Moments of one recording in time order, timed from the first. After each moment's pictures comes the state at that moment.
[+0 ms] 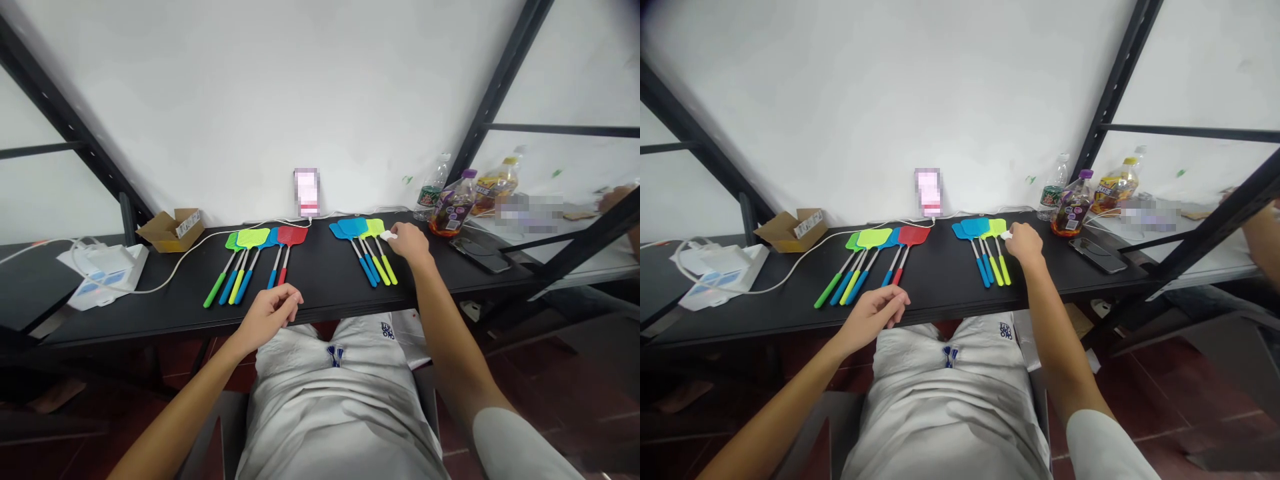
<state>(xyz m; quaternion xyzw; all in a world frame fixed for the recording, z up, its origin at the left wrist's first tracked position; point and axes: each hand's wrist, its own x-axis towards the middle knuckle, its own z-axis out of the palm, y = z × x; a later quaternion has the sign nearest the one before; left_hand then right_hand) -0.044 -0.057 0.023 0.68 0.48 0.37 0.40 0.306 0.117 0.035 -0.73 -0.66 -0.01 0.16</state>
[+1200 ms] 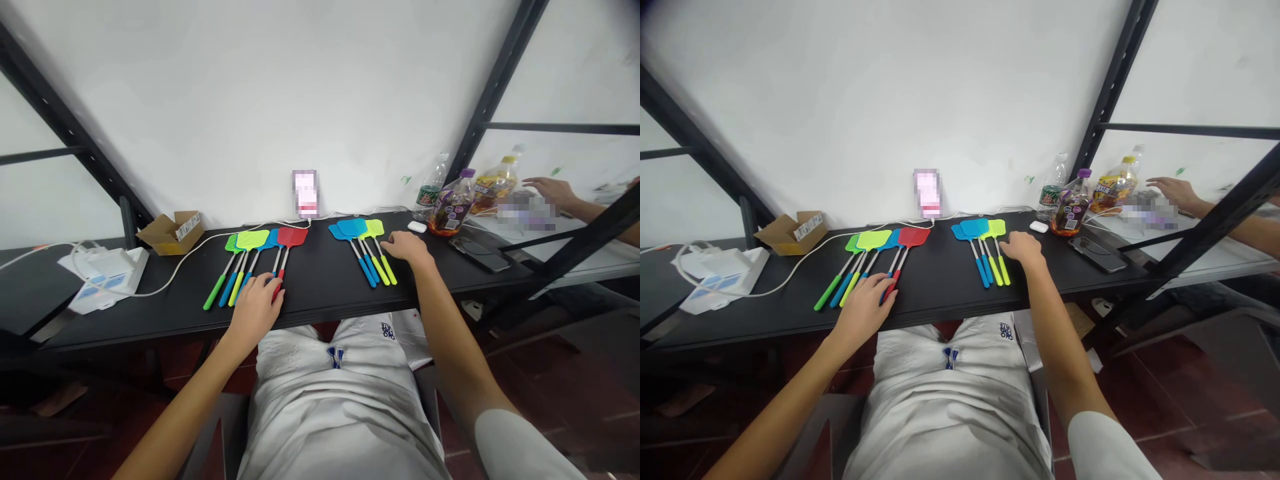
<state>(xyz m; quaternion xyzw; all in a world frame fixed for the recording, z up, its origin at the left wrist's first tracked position) -0.069 -0.031 -0.002 0.77 0.58 0.20 -0.18 0.308 0.119 0.032 -0.74 -0.67 0.04 0.08</state>
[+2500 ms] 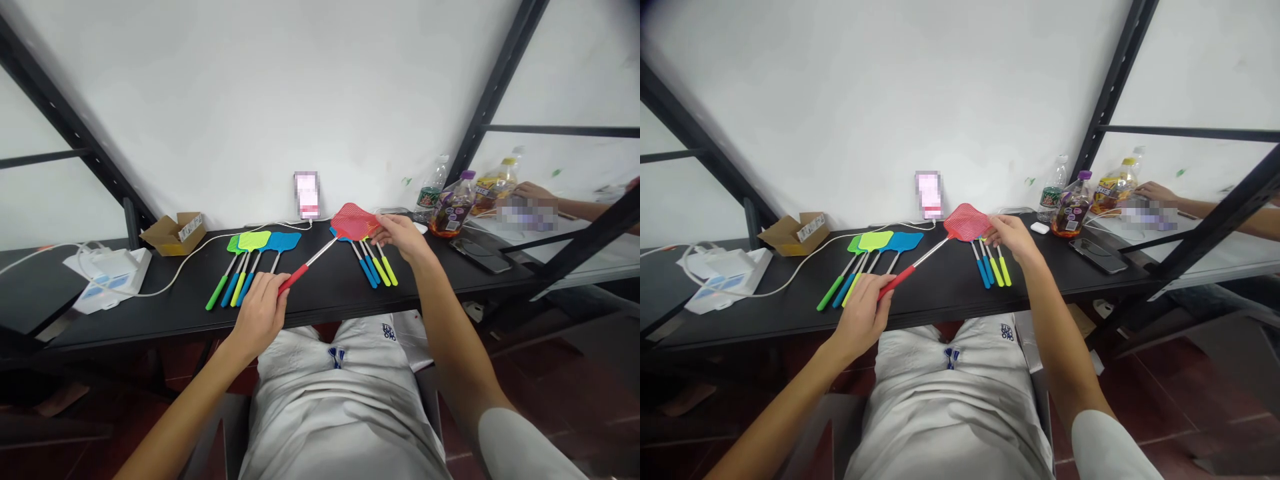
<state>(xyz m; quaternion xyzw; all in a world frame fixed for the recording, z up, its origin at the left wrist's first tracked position) -0.051 -0.059 0.028 0.81 0.44 0.37 -0.13 0.273 0.088 0.069 -0.45 -0.61 0.42 0.50</state>
